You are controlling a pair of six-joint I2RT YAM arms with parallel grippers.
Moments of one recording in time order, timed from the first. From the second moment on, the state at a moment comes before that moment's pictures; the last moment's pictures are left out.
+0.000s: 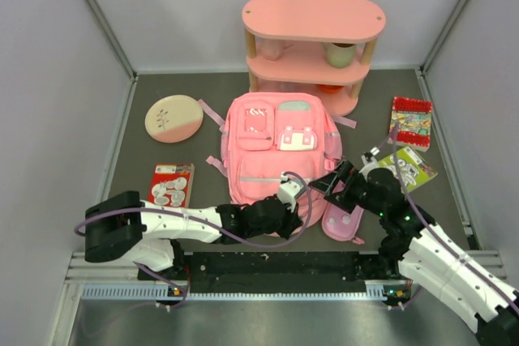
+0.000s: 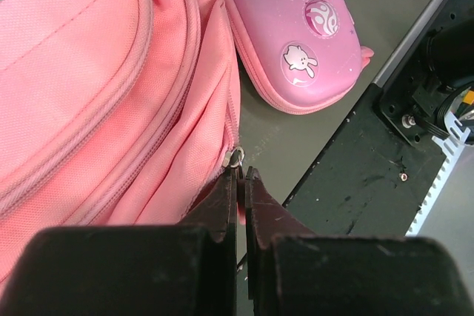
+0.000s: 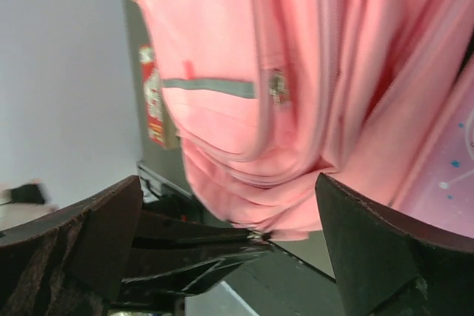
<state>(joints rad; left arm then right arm) -1.31 1.38 0.63 0.21 -0.18 -0.56 0.58 0.62 0.35 -0.25 -0.19 1.11</state>
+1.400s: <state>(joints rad) -1.32 1.32 0.62 0.21 -0.26 -0.55 0.66 0.65 0.51 -0.44 -0.08 1.02</state>
